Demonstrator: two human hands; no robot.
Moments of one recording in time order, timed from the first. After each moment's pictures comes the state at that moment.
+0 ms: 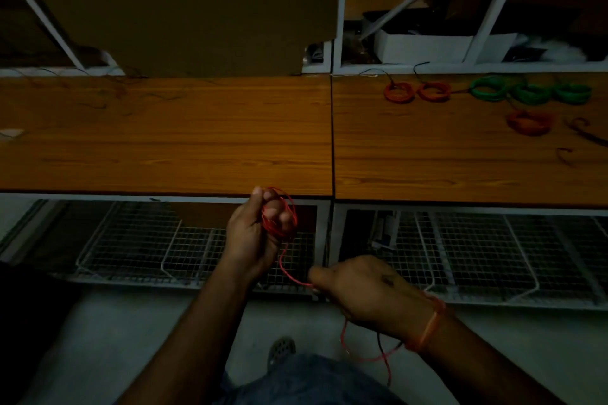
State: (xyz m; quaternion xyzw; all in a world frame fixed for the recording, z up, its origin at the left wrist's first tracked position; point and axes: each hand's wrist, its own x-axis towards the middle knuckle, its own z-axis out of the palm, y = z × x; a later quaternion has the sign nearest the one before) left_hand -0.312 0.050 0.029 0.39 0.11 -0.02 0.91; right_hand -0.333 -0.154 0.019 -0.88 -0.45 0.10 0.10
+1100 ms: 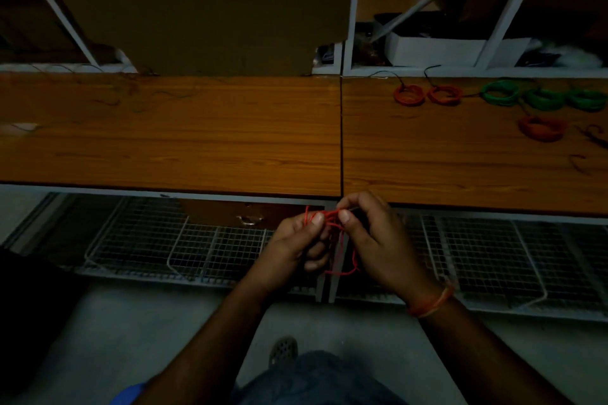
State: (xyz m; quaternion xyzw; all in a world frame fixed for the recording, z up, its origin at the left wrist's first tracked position) left_hand -0.337 0.024 0.030 0.57 -0.06 -0.14 0.81; right_hand -0.305 -0.148 0.038 -0.84 -0.20 -0.04 0.51
